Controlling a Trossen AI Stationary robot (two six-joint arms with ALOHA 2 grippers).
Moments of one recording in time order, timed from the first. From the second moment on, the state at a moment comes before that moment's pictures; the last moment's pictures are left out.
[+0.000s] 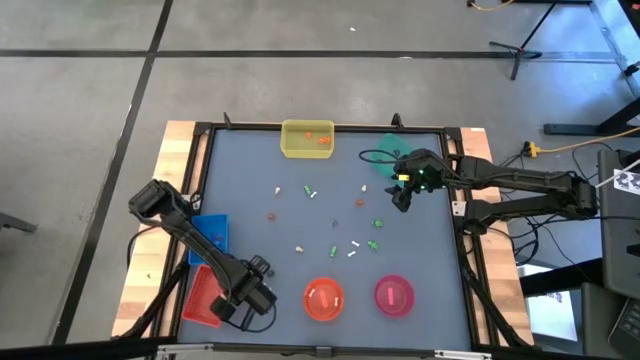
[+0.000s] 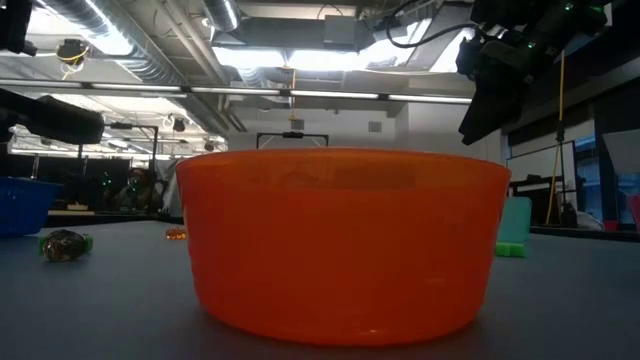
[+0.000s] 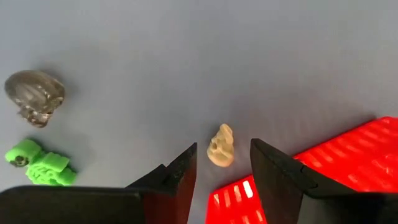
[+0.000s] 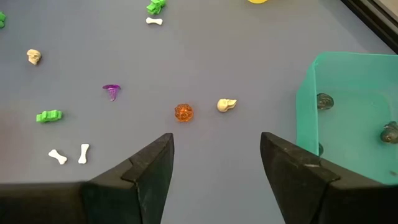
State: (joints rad) left arm -0.66 1.85 1.16 -0.94 0.14 -0.05; right arm -0.25 1.01 0.77 -0.63 0.04 0.23
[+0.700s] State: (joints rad) left arm -0.66 1.91 1.16 -0.93 0.13 -0.04; right arm -0.25 1.01 0.77 -0.63 0.04 0.23
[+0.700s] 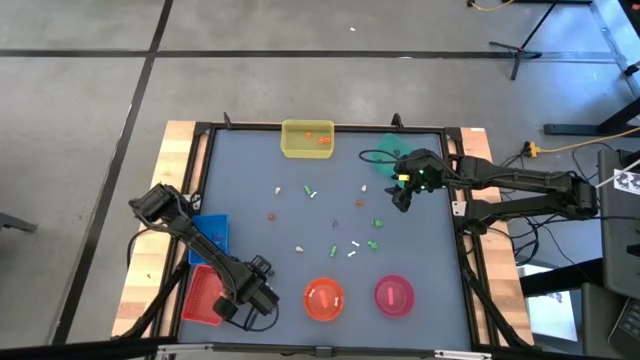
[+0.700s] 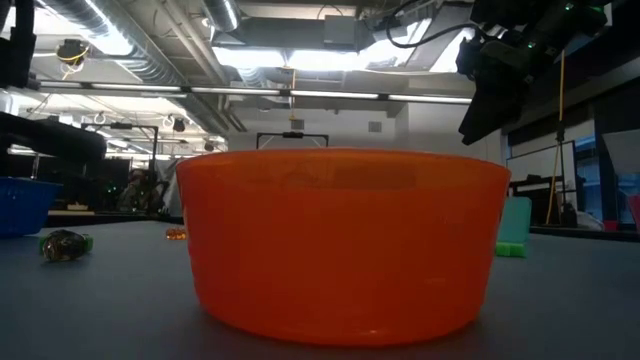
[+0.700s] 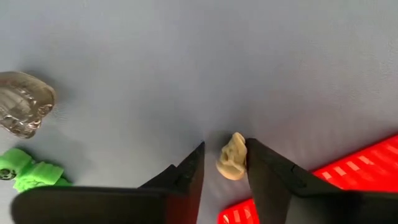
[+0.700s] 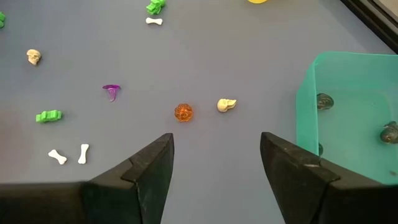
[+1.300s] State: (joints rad) left arm -0.66 1.91 1.16 -0.93 0.13 -0.05; right arm -0.25 1.01 0.77 -0.63 0.04 0.23
